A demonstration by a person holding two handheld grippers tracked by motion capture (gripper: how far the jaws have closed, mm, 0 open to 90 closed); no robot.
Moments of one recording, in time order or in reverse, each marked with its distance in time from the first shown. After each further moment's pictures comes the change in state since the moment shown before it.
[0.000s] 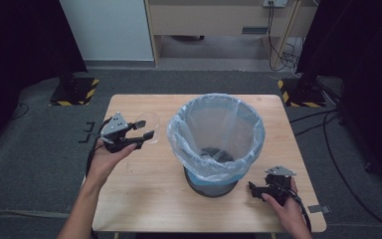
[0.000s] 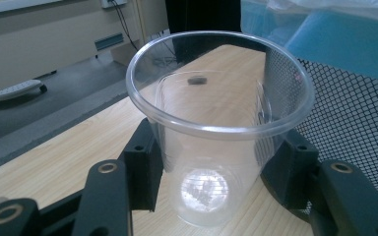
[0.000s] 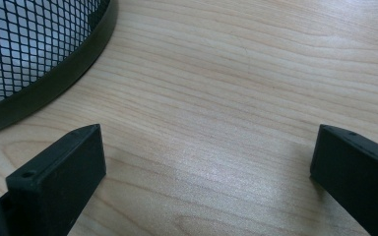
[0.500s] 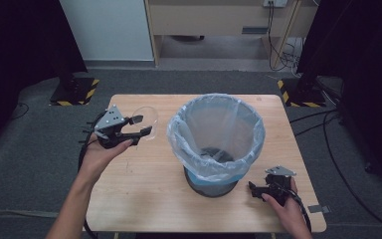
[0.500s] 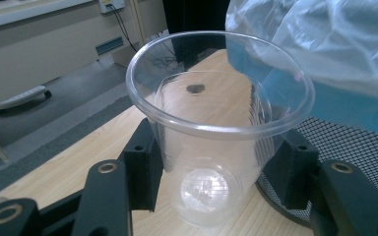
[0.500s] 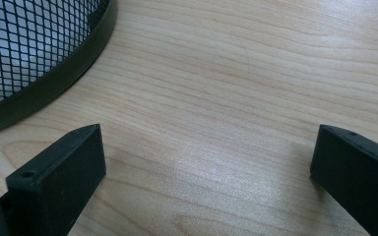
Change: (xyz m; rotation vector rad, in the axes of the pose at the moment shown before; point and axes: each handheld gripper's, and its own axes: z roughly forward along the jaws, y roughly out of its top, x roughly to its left) left arm -0.008 0.038 -0.023 0.027 0.002 0.053; right arm 0.000 0.000 0.000 0.000 -0.001 0.001
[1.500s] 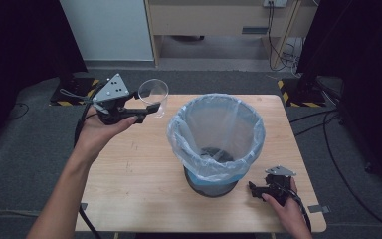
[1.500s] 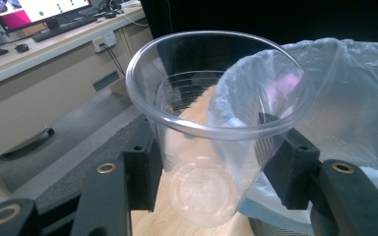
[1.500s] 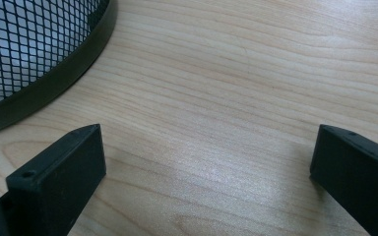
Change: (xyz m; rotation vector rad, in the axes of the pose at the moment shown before) left arm -0.008 0.095 -0.013 -0.055 -0.032 0.102; right arm 0.000 0.000 0.000 0.000 0.000 -0.001
